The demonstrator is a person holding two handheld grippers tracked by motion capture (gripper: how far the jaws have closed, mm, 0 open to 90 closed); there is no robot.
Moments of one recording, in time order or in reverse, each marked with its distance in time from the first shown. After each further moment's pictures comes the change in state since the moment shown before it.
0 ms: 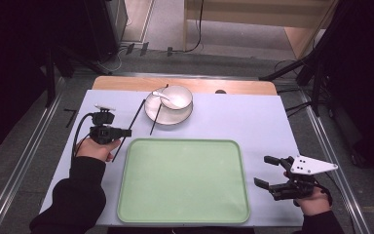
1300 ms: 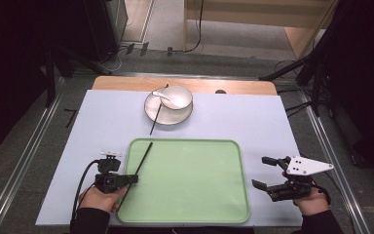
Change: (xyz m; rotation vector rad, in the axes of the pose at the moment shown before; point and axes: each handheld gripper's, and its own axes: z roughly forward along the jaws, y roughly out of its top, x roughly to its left) left arm -0.039 -0.115 0.007 0.145 -0.044 -0.060; right arm 0.003 0.002 0.004 0.035 0.004 -0.042
